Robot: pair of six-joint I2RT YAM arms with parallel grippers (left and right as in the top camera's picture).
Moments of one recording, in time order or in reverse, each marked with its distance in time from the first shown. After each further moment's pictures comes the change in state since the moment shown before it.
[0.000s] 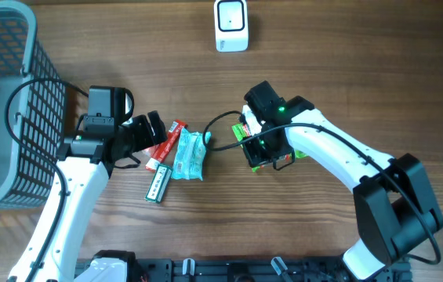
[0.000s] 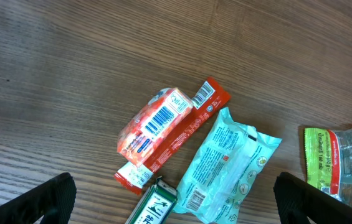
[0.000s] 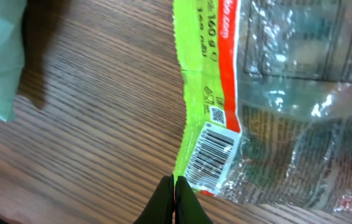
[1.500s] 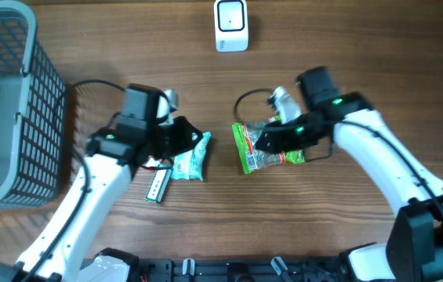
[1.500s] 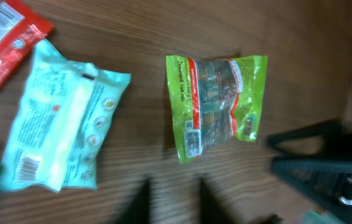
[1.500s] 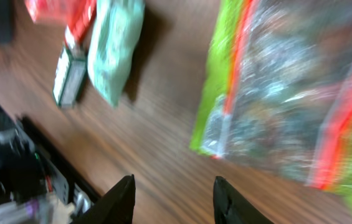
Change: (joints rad) left arm -0.216 0.039 0.001 0.112 0.344 -0.204; right arm -0.280 -0.182 -0.047 -0.008 -0.363 -0.154
